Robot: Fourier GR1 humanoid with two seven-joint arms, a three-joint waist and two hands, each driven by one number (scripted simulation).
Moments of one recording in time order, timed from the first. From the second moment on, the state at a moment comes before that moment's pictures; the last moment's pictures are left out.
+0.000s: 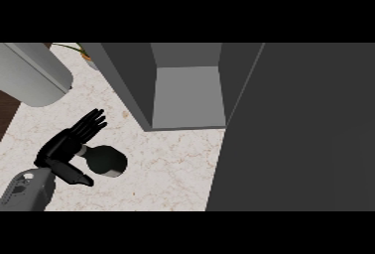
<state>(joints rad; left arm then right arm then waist) -0.33 0.33 0.19 -0.75 0.00 -0.77 -0.46 -0.17 -0.30 0.63 -2.50 0.11 -0.53 0.65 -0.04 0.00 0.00</state>
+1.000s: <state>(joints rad) -0.37 0.29 0.08 -0.58 -0.01 -0.73 -0.59 -0.17 -0.37 0.63 -2.50 0.10 -0.58 0.62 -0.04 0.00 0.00</state>
